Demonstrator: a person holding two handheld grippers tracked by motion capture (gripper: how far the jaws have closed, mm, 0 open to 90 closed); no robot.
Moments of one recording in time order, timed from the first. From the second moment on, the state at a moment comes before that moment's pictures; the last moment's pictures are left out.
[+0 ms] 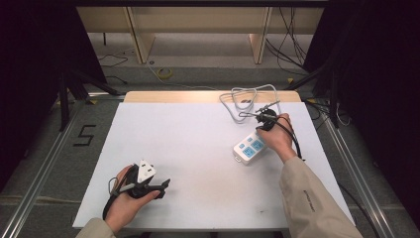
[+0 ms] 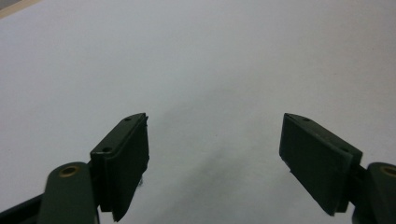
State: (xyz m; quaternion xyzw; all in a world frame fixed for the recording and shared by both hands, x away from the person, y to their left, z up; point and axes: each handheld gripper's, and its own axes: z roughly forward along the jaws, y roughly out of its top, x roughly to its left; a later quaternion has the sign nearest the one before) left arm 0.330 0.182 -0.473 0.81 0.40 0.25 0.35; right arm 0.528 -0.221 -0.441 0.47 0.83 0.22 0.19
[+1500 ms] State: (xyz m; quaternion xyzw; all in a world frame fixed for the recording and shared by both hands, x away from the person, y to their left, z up) left arm 0.330 0.181 -0.474 0.81 0.40 0.25 0.35; right arm 0.525 -0.221 -0.438 0.47 0.83 0.23 0.19
